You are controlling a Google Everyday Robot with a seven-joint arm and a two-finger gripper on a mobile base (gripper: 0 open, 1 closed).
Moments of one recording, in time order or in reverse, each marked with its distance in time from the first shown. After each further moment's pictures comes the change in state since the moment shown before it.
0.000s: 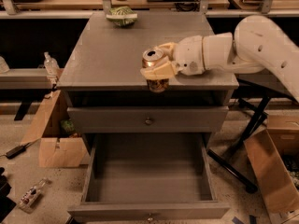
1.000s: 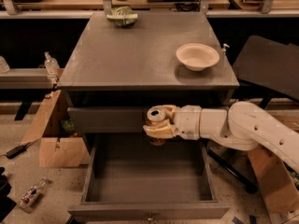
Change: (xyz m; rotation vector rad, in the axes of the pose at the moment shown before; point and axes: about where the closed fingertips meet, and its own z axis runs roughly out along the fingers) arm 0.139 0.096 0.024 0.079 -0.058 0.137
